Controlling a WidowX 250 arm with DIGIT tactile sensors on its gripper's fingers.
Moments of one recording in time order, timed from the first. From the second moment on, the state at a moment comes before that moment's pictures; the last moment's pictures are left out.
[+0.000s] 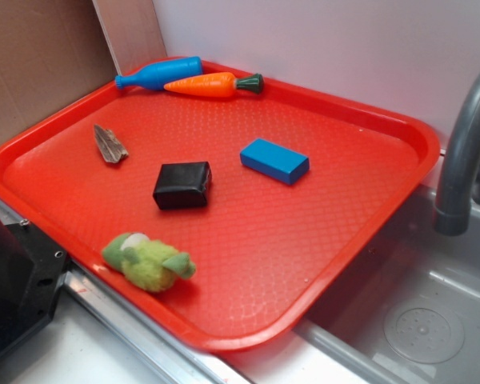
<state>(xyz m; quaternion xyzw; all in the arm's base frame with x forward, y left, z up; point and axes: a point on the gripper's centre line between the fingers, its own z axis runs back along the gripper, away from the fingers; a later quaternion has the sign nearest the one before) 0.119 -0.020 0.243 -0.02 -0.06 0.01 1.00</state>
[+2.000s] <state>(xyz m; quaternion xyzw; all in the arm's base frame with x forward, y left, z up) 0.274 -0.061 0.026 -0.01 -0.08 -0.54 0.84</state>
